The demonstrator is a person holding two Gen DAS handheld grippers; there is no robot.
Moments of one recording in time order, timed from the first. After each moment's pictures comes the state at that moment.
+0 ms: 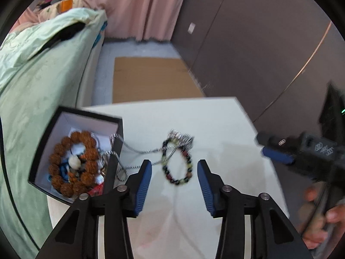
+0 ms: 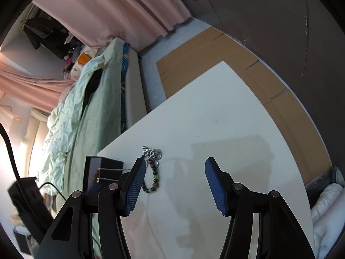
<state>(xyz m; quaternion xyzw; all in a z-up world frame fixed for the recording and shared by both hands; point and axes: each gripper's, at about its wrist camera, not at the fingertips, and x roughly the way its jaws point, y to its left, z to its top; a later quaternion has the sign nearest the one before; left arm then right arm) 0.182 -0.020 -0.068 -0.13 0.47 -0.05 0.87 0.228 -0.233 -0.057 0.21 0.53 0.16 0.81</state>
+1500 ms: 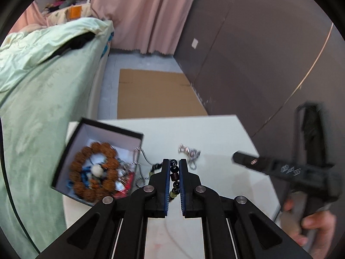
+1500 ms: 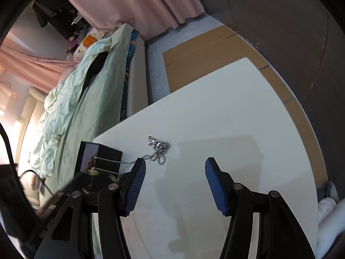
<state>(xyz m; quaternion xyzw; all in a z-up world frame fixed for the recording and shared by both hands) 0.159 0.011 -0.032 -0.15 0.42 -0.05 0.90 0.233 -0.195 -0.064 0.13 0.53 0.19 0.81</state>
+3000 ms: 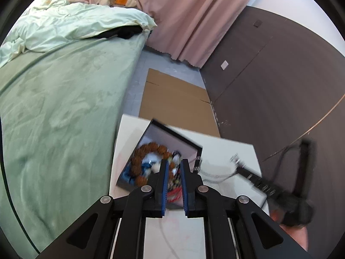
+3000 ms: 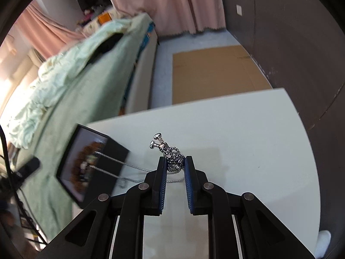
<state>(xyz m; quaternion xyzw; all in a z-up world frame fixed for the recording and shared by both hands) 0.120 0.106 -0.034 -0.26 0.40 0.02 0.88 0.220 -0.126 -0.040 0.01 0.49 0.21 0.85</state>
